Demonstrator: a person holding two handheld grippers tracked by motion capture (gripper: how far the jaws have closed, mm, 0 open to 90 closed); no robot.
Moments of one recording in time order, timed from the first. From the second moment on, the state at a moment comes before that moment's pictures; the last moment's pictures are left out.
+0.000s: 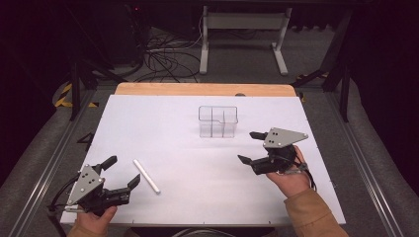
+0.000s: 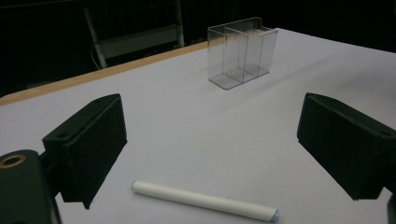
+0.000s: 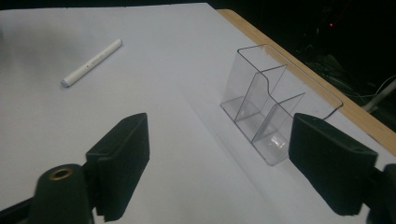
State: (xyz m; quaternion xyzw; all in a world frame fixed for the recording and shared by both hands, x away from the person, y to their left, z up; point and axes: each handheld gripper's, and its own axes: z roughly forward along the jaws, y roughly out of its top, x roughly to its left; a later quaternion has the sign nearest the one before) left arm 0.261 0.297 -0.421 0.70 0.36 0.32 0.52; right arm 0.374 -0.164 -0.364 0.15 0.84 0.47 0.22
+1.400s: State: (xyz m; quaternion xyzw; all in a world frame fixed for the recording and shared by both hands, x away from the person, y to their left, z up) left arm 0.254 0.301 -0.423 0.70 0.37 0.32 0.52; right arm 0.461 -0.124 -0.351 0.14 0.87 0.41 0.21
